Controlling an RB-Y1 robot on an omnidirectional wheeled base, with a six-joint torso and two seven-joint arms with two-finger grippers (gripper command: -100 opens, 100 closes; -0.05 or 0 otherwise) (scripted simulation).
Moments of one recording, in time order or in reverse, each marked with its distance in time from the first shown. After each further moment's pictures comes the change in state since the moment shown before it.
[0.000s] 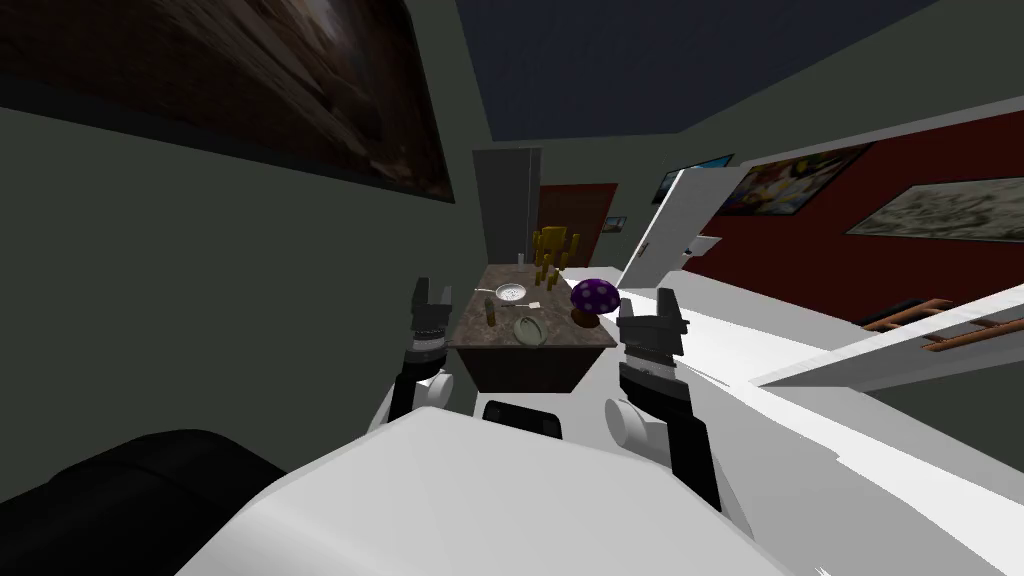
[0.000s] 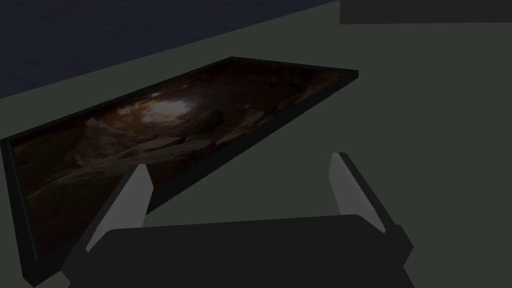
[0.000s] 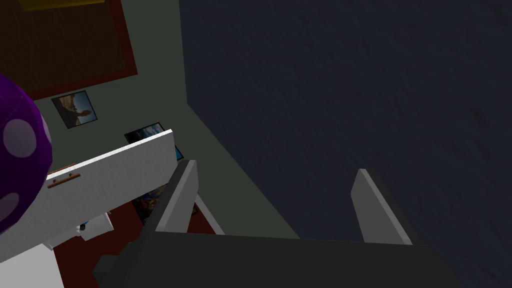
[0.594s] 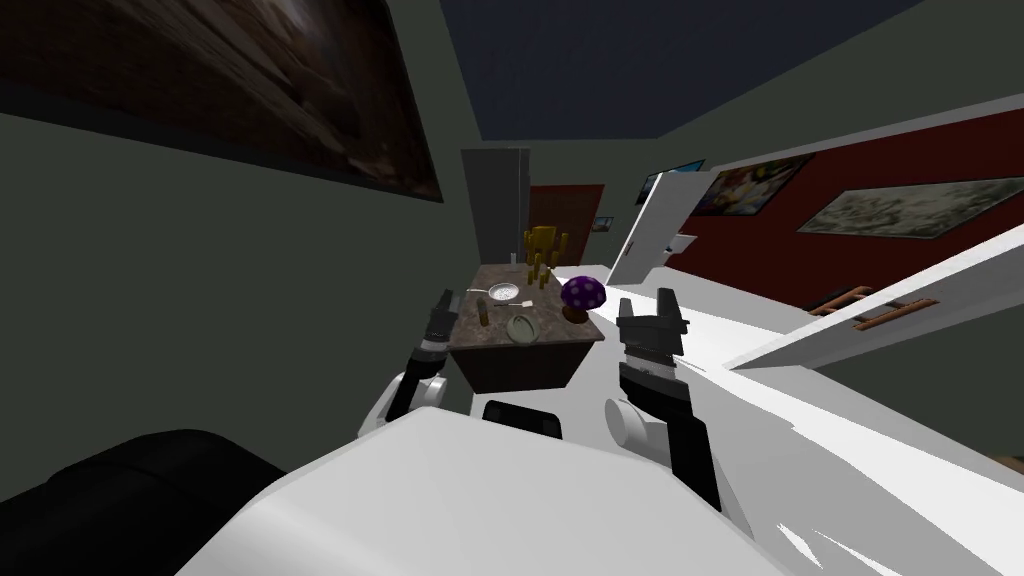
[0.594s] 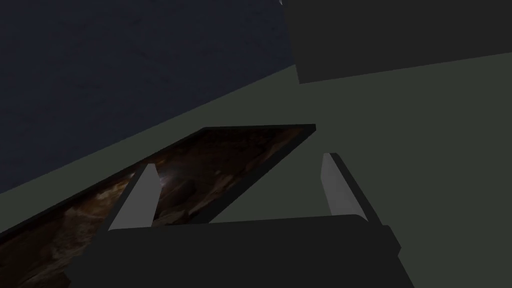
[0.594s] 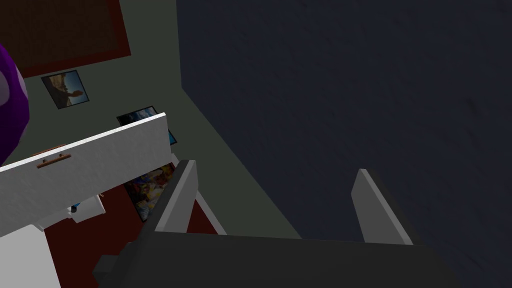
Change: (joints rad) left arm -0.013 0.152 0.024 0.113 -0.058 0.054 -0.028; right arm 0.000 0.000 0.000 0.000 0.000 0.000 0.000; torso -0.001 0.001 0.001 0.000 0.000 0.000
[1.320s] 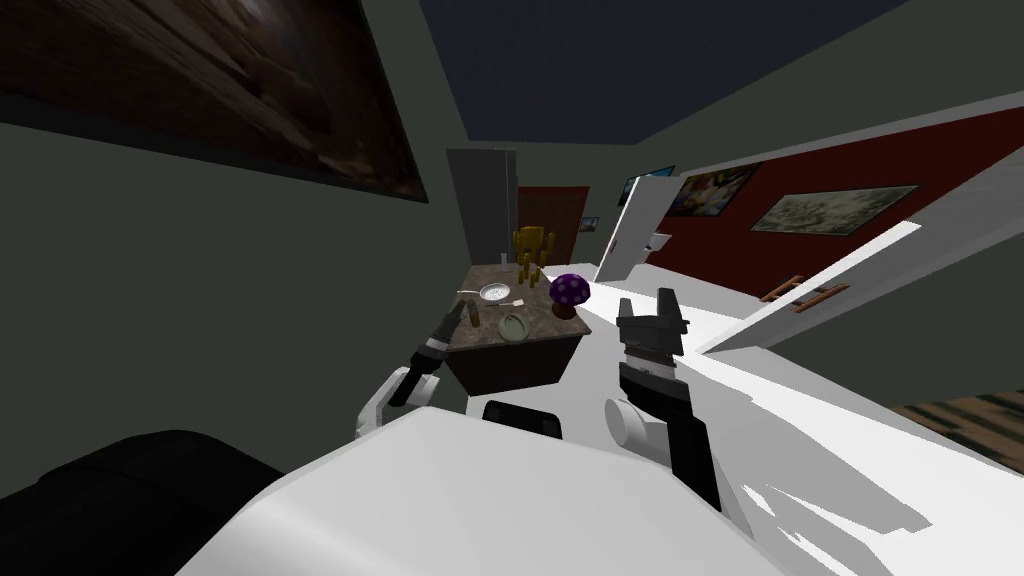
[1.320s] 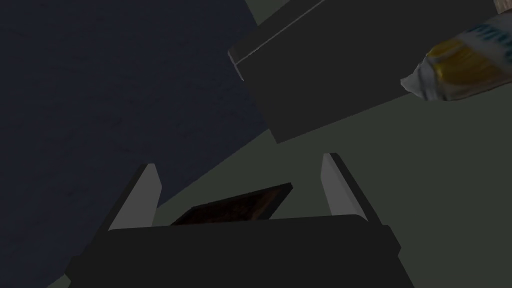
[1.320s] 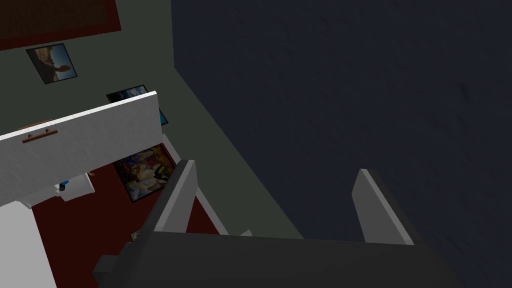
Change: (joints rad) left arm -0.053 0.155 0.031 0.169 -0.080 0.091 -0.036; right arm 0.000 0.000 0.000 0.000 0.000 0.000 0.000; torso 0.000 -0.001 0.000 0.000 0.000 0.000
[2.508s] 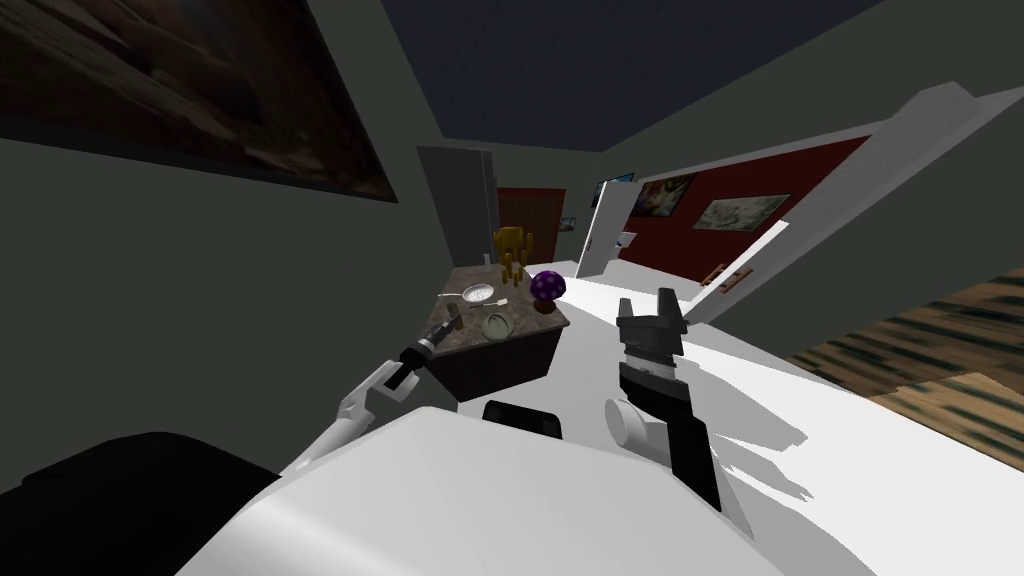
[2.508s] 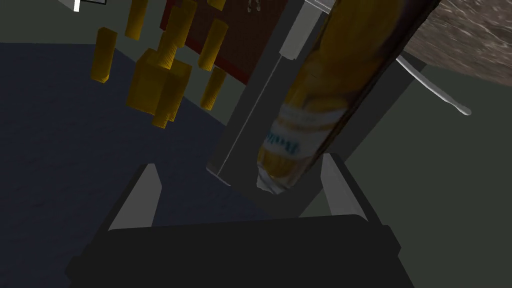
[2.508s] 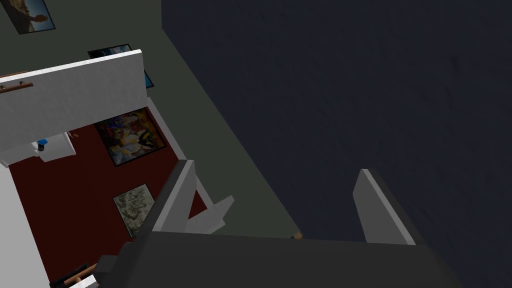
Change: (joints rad) left arm -0.074 0.251 0.048 0.319 -0.147 0.147 -0.058; right arm 0.000 0.000 0.000 0.000 0.000 0.000 0.000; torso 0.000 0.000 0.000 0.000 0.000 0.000
